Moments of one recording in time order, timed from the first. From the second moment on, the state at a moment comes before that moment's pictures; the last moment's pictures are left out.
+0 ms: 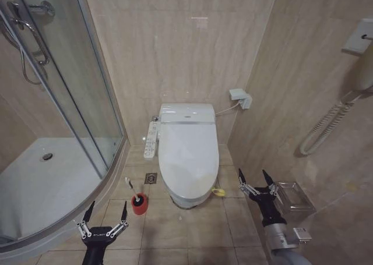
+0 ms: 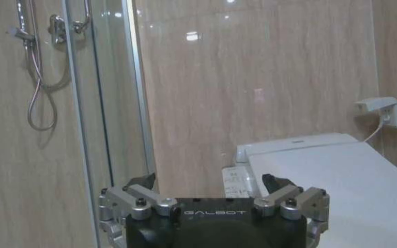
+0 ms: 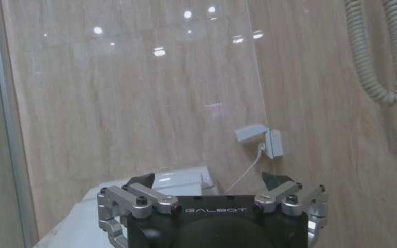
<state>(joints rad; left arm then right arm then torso) 1.89 -1.34 -0.55 -2.14 -0.02 -0.42 -0.18 -1.58 1.51 0.73 2.05 0.34 0.20 -0.18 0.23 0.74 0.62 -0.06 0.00</state>
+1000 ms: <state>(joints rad) 1.89 -1.34 -0.55 -2.14 -0.02 -0.42 -0.18 -1.56 1.47 0.70 1.93 0.19 0.19 -0.12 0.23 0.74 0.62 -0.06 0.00</state>
